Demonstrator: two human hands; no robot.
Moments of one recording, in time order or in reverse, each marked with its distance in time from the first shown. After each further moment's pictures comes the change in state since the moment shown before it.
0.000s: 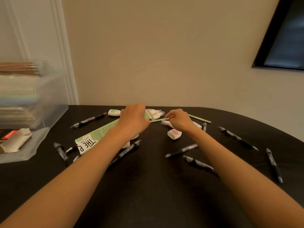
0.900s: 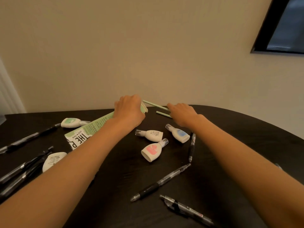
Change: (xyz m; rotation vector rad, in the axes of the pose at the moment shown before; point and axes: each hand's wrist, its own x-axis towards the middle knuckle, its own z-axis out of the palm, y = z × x) left_hand 0.126 0.062 0.067 0.040 0.014 0.008; right_hand 0.118 0.101 -0.037 -0.766 -0.032 -0.156
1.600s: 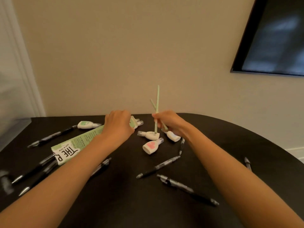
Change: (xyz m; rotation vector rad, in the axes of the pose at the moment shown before) left_hand -0.075 -0.022 -0.046 0.121 0.007 0.003; right_hand -0.076 -0.051 -0.062 1.337 -0.108 0.222
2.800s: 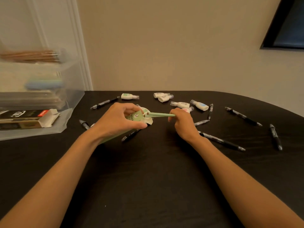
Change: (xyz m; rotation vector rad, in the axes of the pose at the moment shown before) left_hand -0.142 -0.120 -0.028 -0.713 -0.115 0.132; right_hand -0.101 0.044 0.112 -0.582 0.245 -0.454
